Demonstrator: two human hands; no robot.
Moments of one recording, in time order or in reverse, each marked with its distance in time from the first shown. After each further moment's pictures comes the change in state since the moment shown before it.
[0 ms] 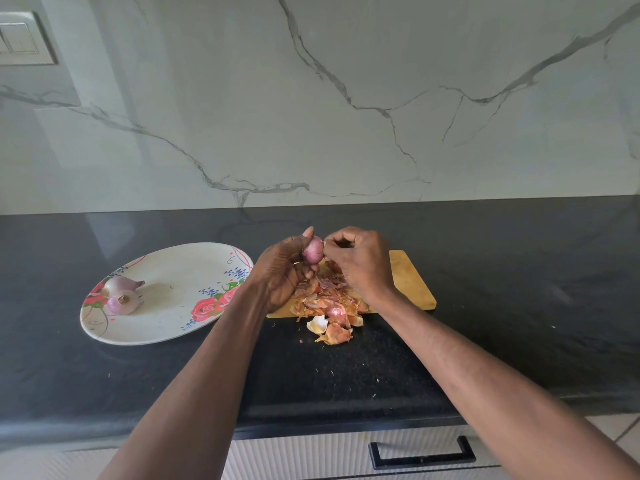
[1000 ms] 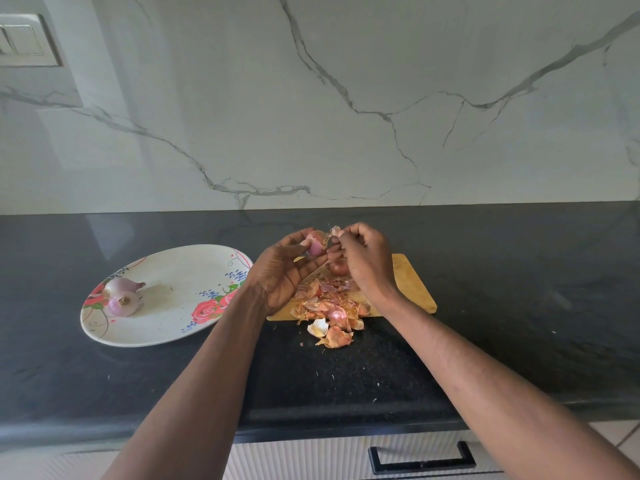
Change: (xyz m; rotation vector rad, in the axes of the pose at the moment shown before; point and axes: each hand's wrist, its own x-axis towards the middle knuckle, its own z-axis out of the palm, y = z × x) left_hand -0.003 0.002 -0.003 -0.214 -0.094 0.007; right_hand 0.004 -0.009 -0.003 0.201 0.072 0.294
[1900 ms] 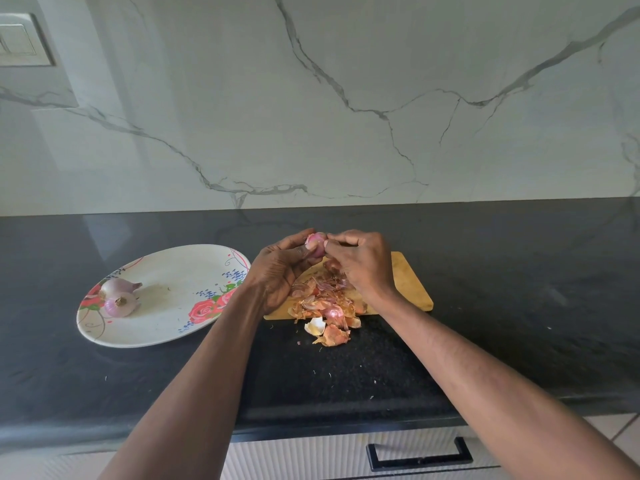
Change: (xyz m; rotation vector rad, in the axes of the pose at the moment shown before) left_hand 0.001 0.000 0.001 -0.003 0.016 0.008; right_hand 0.000 0.010 -0.003 -0.094 -0.030 -0.281
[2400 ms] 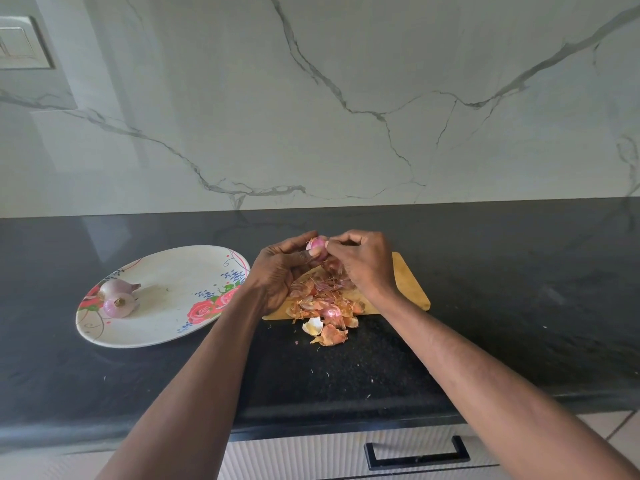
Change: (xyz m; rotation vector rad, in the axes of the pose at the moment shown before) left_hand -0.002 -0.003 0.001 0.105 -0.018 0.021; right_hand 0.000 -0.005 -0.006 -0.036 -0.004 0.131
